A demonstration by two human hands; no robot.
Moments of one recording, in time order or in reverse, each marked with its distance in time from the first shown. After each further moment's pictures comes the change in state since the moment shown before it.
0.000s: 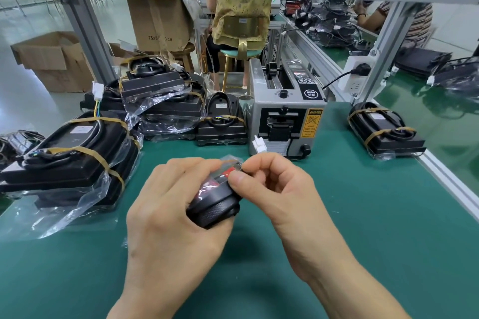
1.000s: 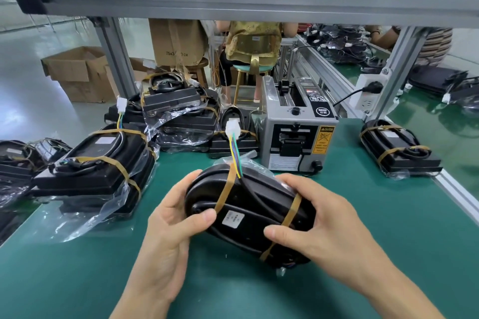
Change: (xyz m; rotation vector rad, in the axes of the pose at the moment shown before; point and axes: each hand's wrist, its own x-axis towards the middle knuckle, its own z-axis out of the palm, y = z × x) left_hand -0.017 -0.052 0.008 -1.038 -0.082 -0.675; right_hand -0.001 0.007 -0.054 -0.860 -0.102 -0.197
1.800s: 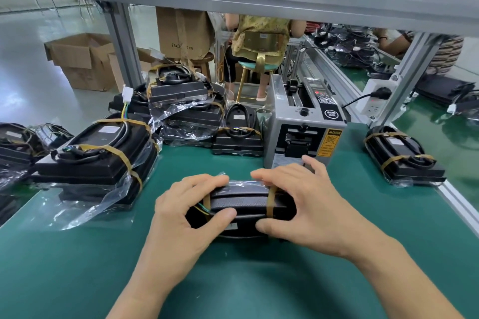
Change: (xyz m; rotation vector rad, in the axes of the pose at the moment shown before) left_hand 0.002 0.004 0.000 0.787 -0.017 0.276; right_hand 0.040 -0.006 -0.001 -0.428 -0.235 -0.250
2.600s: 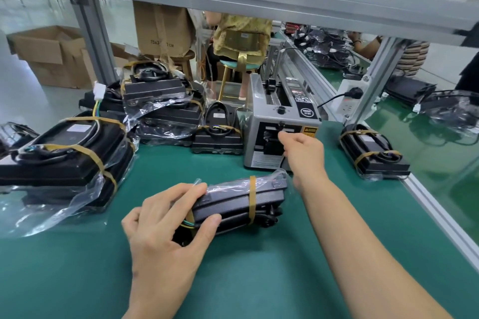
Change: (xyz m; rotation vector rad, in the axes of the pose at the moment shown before) left_hand -0.020 0.000 0.030 0.246 0.295 0.155; right_hand 0.061 0.054 0.004 0.872 0.714 0.812
